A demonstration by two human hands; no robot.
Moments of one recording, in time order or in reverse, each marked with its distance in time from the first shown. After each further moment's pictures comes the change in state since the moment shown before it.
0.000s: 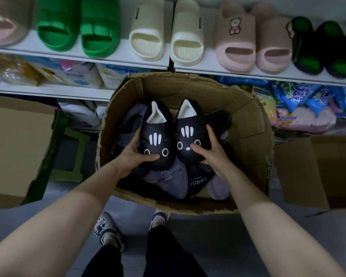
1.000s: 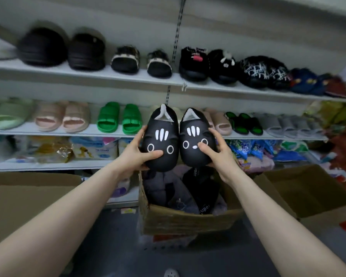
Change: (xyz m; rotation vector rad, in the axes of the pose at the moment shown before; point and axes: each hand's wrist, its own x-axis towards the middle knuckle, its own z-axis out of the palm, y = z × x) left_hand -0.211 0.128 -0.109 0.003 -0.227 0.514; right_hand -0.220 -0.132 0.128 0.042 0.310 -0.689
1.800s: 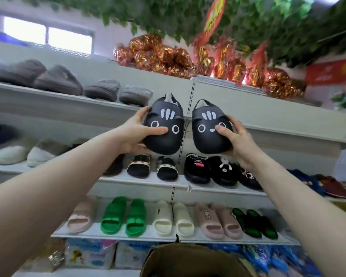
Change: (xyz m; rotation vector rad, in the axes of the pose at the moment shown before) left_hand -0.009 0.326 -0.023 0.114 0.093 0.436; right_hand 0.092 -0.314 0.026 0.094 -0.056 -0.424
